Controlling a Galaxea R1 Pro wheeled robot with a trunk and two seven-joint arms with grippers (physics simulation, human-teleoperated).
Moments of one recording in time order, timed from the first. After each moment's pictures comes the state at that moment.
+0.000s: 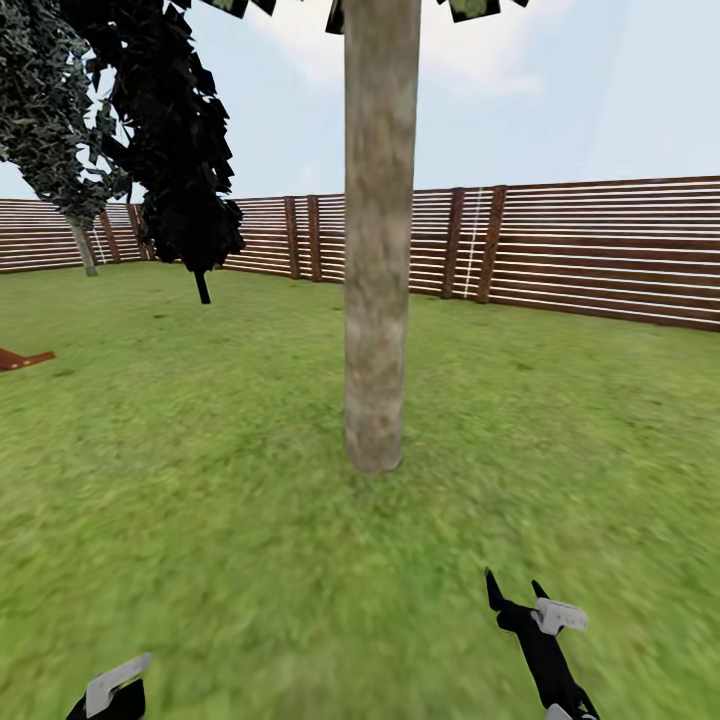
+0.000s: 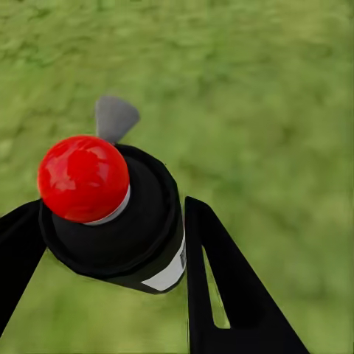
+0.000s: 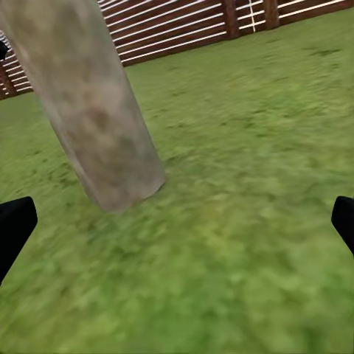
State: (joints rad) left arm -0.42 0.14 0.92 -0.11 -0.51 -0.52 0.13; right arm -0.52 -0.05 -1.15 -0.12 0.44 -0.87 0.62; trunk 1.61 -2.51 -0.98
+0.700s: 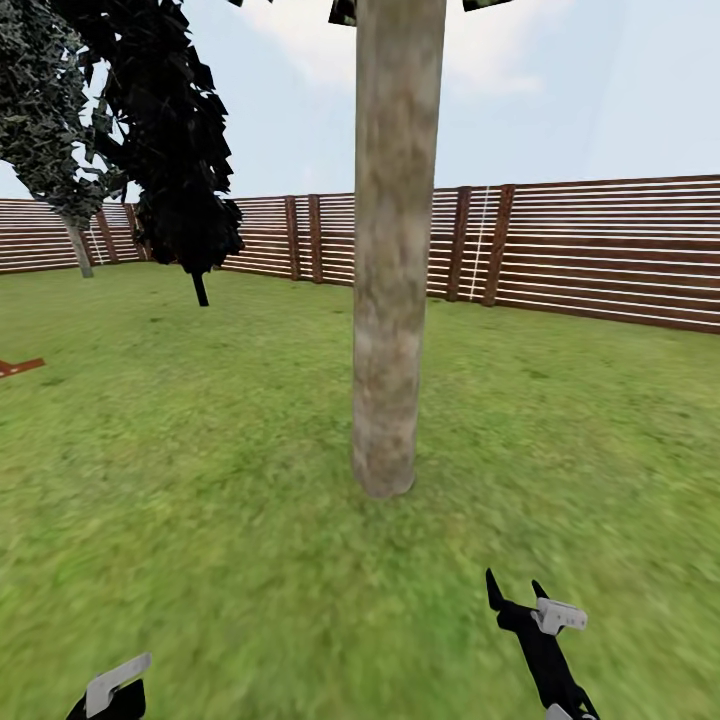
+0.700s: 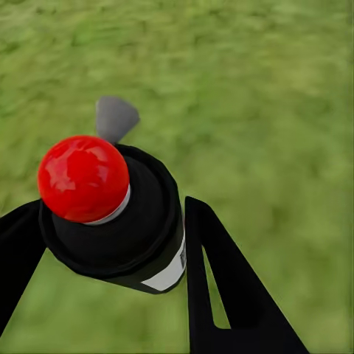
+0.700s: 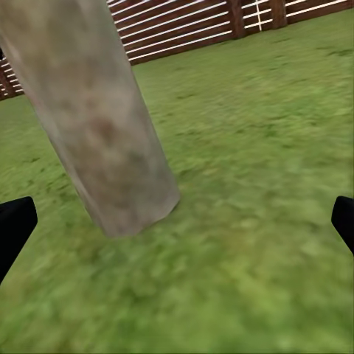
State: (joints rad) left arm -0.42 0.14 0.92 -0.11 -0.51 -0.52 0.13; right arm -0.52 -0.05 -1.15 -0.12 0.44 -0.87 0.62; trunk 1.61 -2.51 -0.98
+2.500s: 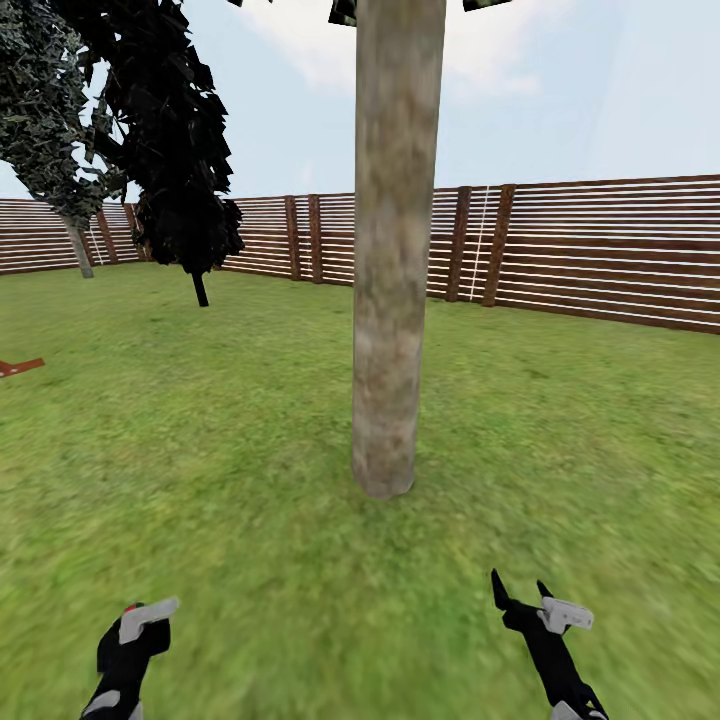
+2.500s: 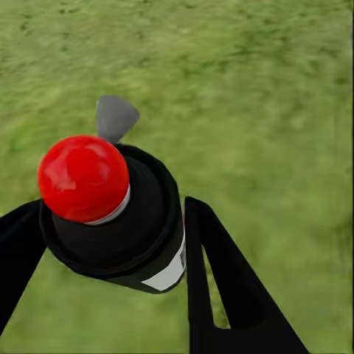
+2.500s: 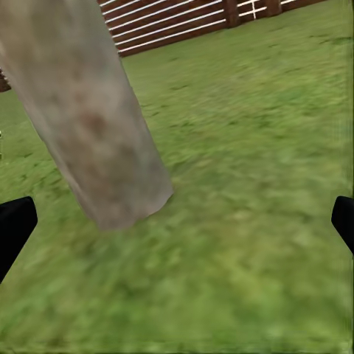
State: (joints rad) left arm -0.49 0.09 0.88 -0.28 -0.62 -0.48 0.02; right arm -0.52 -0.06 -1.15 -0.13 0.44 -0.82 0.62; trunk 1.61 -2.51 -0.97
